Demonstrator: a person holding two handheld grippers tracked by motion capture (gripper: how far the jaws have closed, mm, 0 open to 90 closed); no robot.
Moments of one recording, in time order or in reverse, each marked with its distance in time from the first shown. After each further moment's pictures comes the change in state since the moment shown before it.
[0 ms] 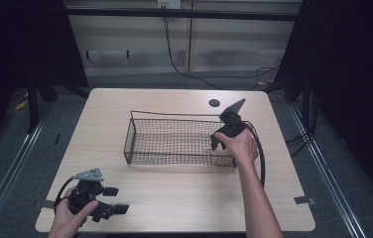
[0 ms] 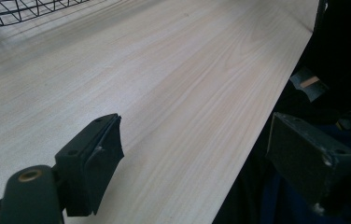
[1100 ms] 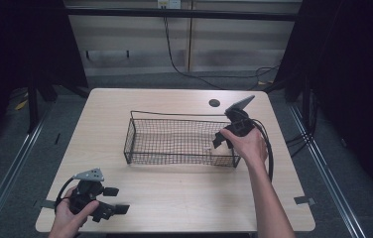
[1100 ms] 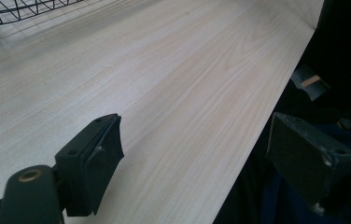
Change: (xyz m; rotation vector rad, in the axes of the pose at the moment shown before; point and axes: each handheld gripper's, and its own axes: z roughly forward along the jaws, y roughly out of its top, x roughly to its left) left arm 0.000 0.000 0.001 0.008 0.006 -0.002; right arm -0.006 -0.018 -0.032 -0.096 0.129 -0.103
